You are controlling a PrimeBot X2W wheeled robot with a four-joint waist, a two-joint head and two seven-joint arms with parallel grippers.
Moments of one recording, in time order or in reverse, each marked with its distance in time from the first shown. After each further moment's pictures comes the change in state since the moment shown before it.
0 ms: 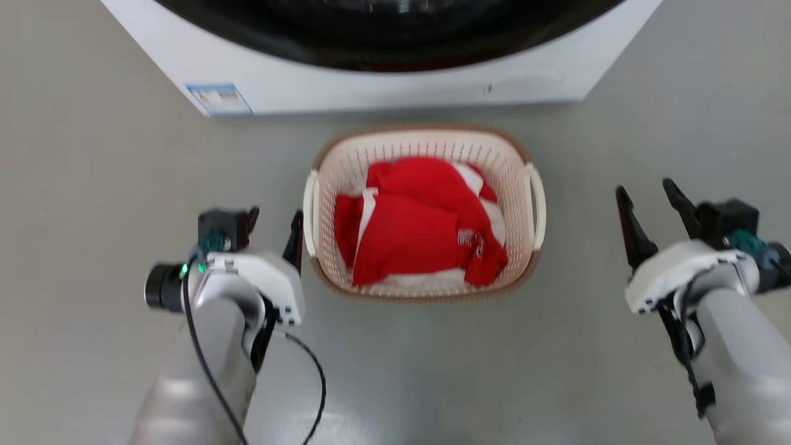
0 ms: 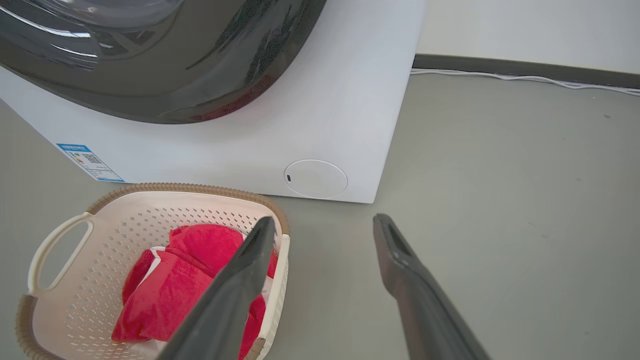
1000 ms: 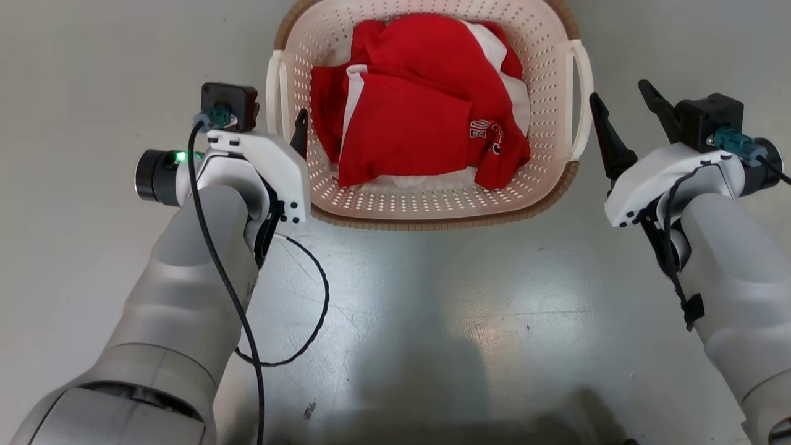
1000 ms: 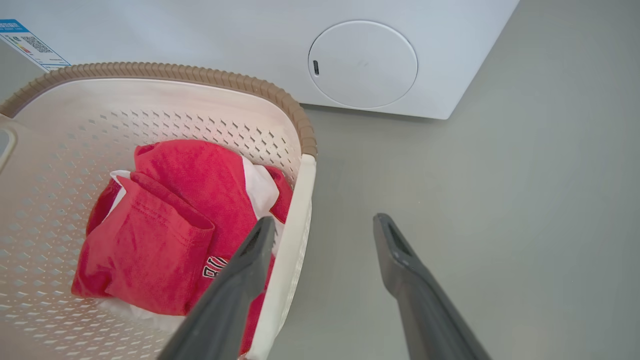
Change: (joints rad) left arm -0.393 -0.007 -0.207 0.273 -0.159 0.039 0.061; right arm -0.313 0.006 0.211 0.164 0.105 0.000 0.000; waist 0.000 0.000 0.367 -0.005
